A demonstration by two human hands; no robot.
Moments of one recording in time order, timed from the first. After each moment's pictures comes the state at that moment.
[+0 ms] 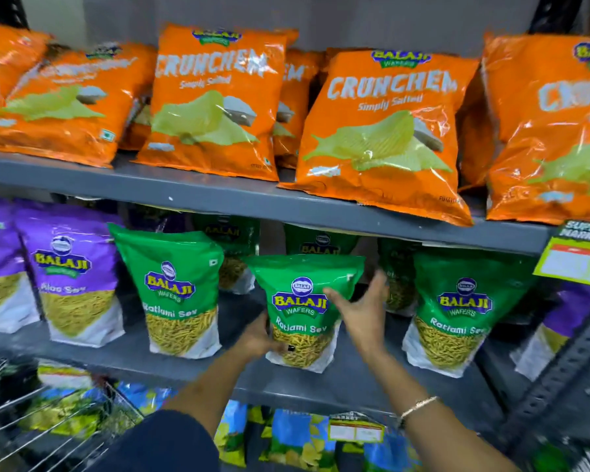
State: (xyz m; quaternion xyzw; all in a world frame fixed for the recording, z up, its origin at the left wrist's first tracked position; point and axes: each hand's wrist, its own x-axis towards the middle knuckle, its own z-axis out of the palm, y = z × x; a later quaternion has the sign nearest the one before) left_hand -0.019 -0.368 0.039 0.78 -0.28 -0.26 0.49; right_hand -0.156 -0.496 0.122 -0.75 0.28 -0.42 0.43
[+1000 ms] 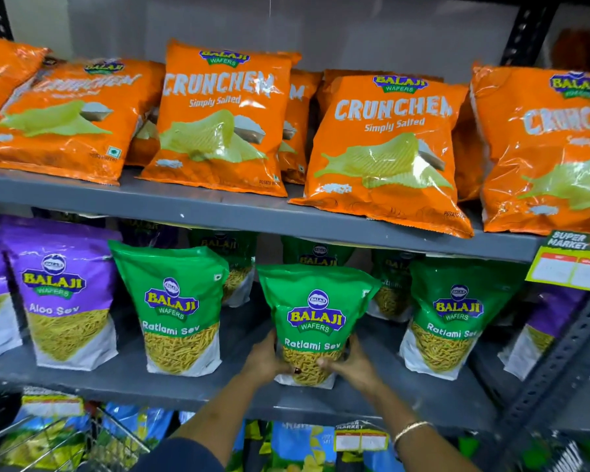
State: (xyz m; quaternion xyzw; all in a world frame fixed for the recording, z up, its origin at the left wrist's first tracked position) left_hand -0.020 -0.366 0.027 0.82 -0.32 -0.23 0.42; right_hand -0.166 -0.498 0.051 -0.75 0.30 -0.14 0.57
